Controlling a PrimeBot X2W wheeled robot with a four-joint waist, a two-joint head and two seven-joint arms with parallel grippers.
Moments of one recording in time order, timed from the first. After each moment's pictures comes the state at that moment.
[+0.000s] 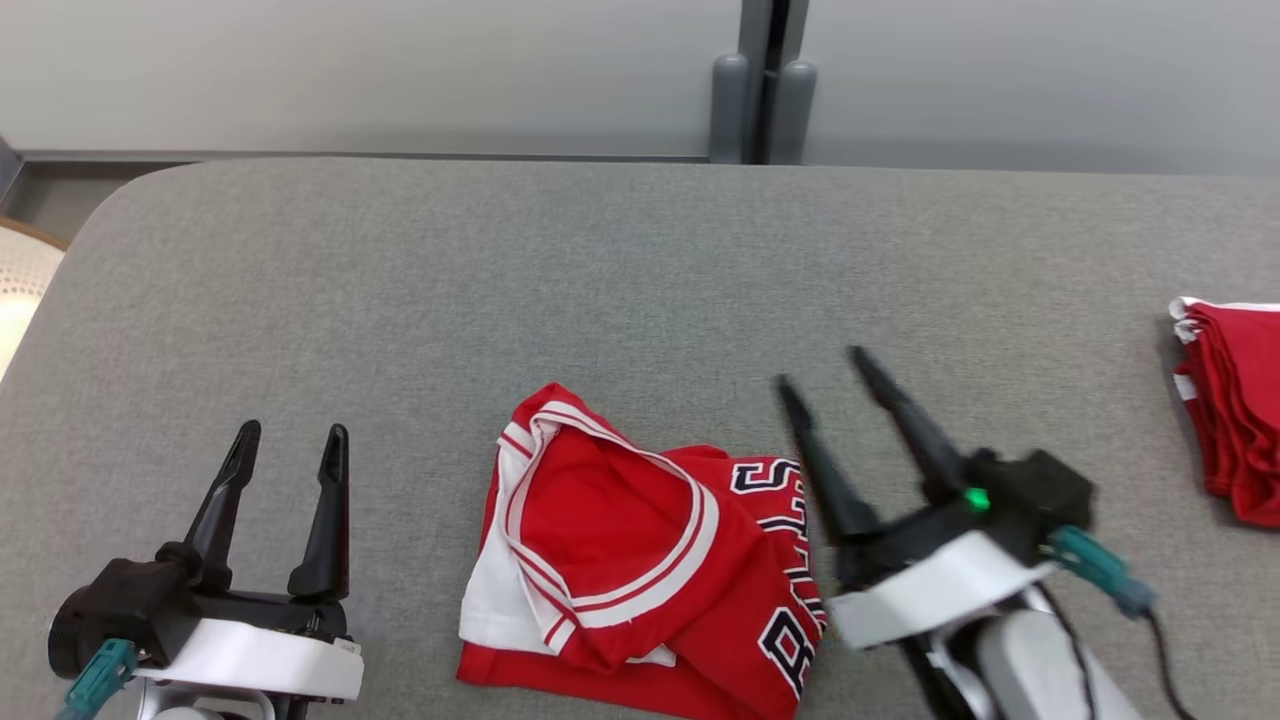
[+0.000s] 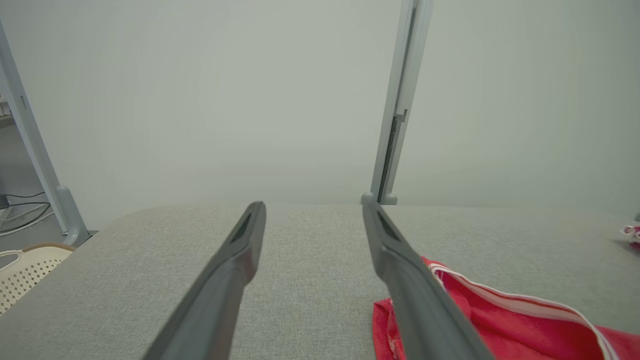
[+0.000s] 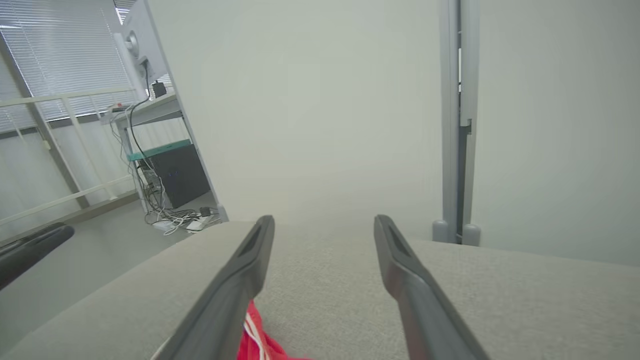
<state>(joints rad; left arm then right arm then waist) -0.03 0.31 -0.21 -0.01 -0.46 0.07 -0.26 -0.26 -0.05 0.43 0.13 0.29 0.13 -0.14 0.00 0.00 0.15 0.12</state>
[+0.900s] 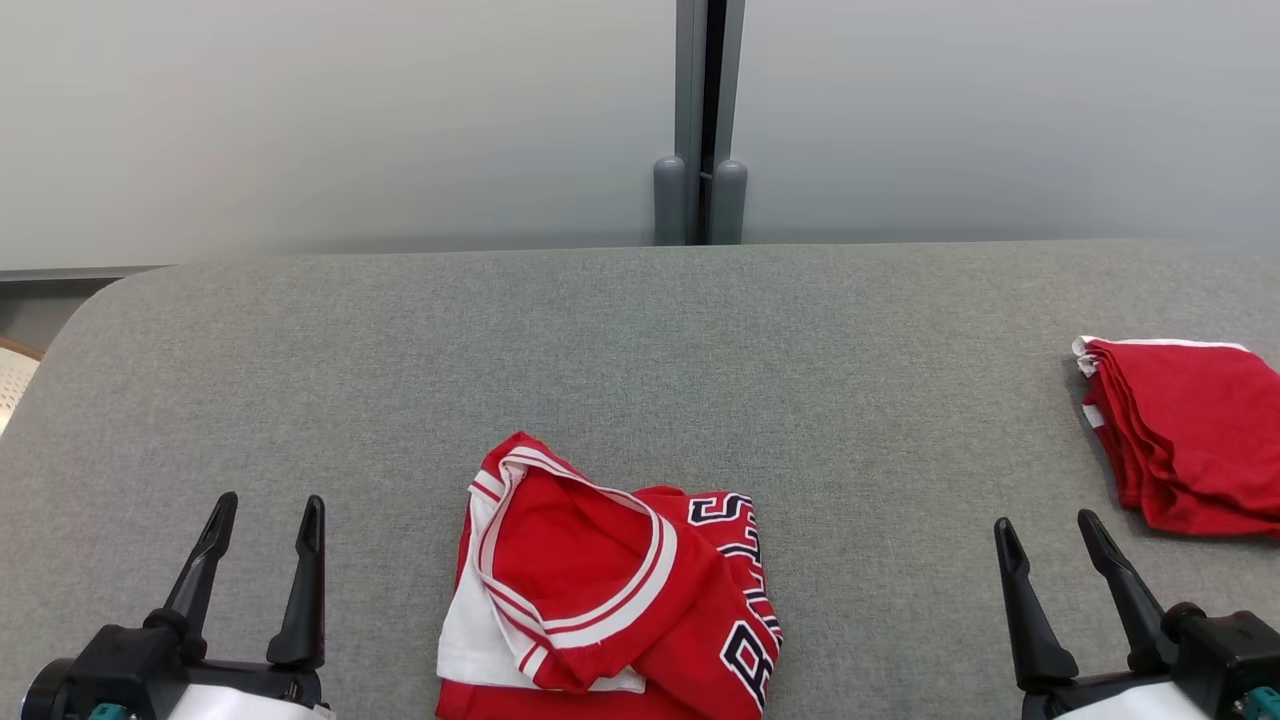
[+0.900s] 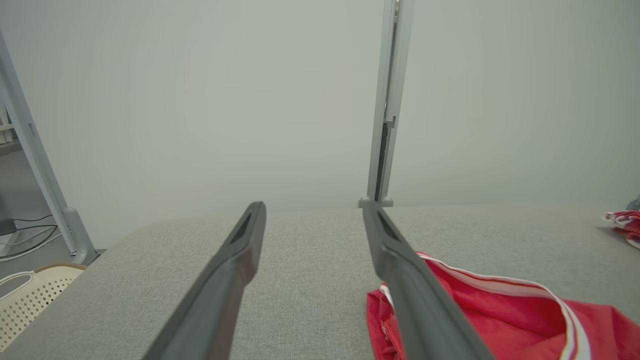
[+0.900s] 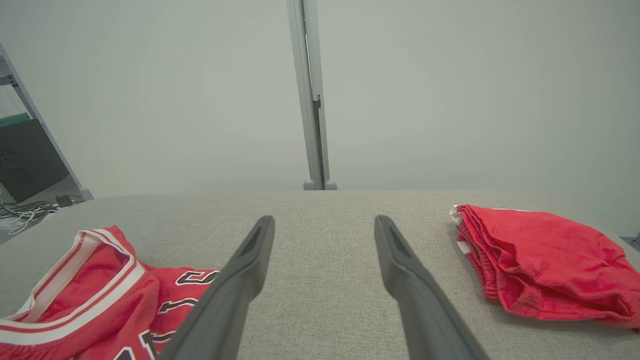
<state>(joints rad) 0.09 0.32 -0.15 0.00 -0.40 0.05 -0.26 0.18 -0.05 0.04 -0.15 0.16 0.13 0.01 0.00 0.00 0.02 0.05</state>
